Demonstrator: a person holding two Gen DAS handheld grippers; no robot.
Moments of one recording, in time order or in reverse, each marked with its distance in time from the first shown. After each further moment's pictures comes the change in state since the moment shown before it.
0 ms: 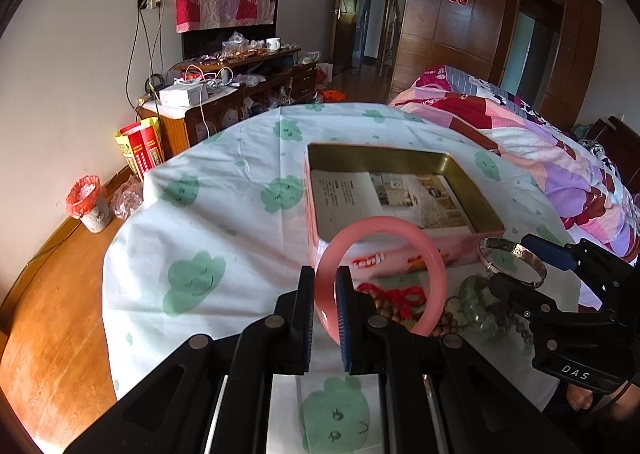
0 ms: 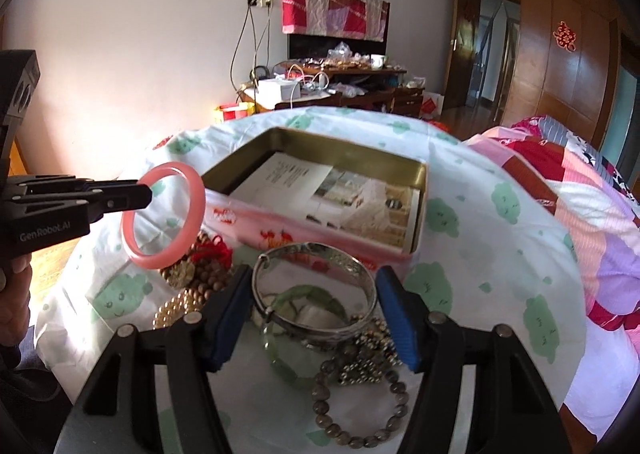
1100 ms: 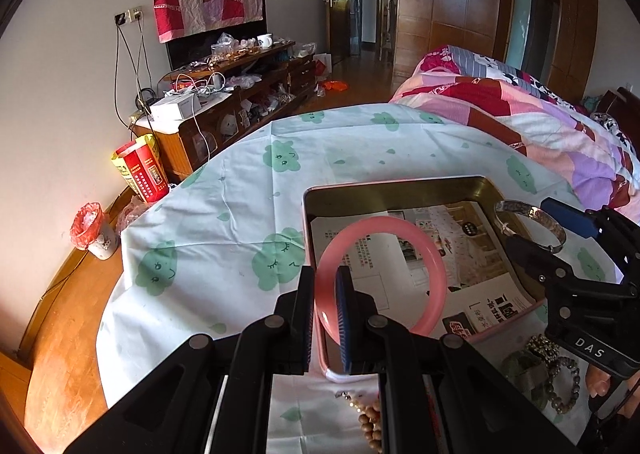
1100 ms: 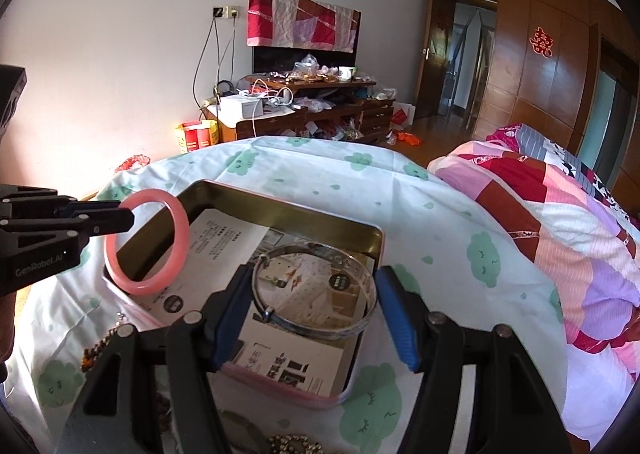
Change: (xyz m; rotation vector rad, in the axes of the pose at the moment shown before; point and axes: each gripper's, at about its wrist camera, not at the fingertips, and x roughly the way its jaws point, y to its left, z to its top) left arm 0.065 -0.011 0.059 0.091 0.048 0.060; right arm 0.050 -0.046 0.057 0.027 -0.035 -0.103
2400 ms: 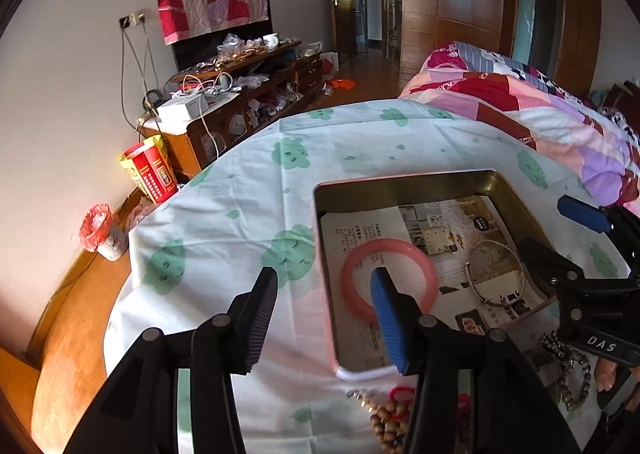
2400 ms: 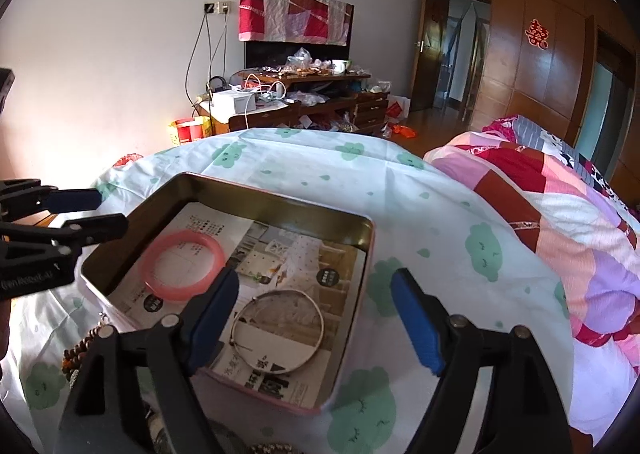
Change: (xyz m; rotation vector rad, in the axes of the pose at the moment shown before) left arm -0.003 0.006 -0.005 -0.001 -0.001 0.038; right arm 0.006 -0.005 -0.009 0.024 0.016 -0.007
